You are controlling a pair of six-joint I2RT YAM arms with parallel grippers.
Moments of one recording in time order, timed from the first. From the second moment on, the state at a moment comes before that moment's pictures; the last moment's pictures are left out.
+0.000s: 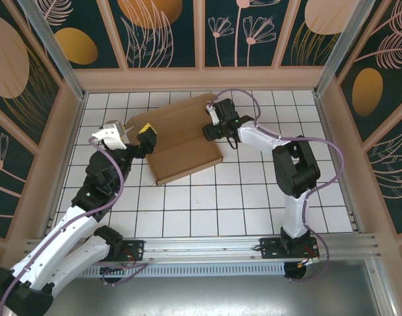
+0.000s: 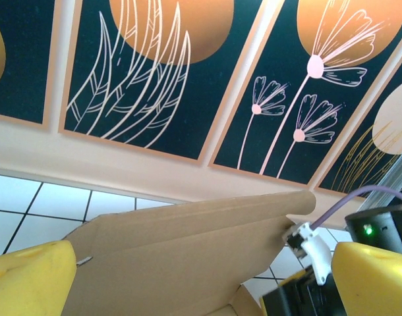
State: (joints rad) left arm -0.54 0.74 0.66 0.09 -0.32 -0.39; right arm 0.55 1.97 1.46 -0.34 -0.02 0.04
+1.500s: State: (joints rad) left arm -0.49 0.78 0.77 -0.11 -0.68 -0.46; right arm 0.20 1.92 1.04 0.78 -0.78 -0.03
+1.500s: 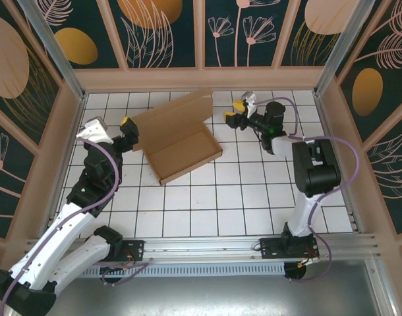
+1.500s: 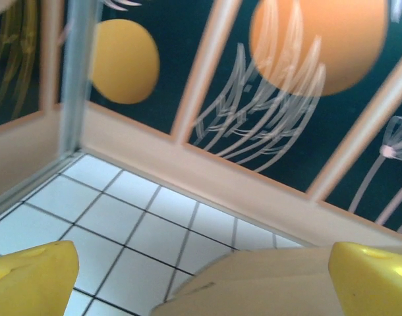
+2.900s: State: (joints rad) left arm -0.40 0.85 0.74 -0.16 -0.85 -0.61; right arm 0.55 2.04 1.14 0.91 -0.21 -0.25
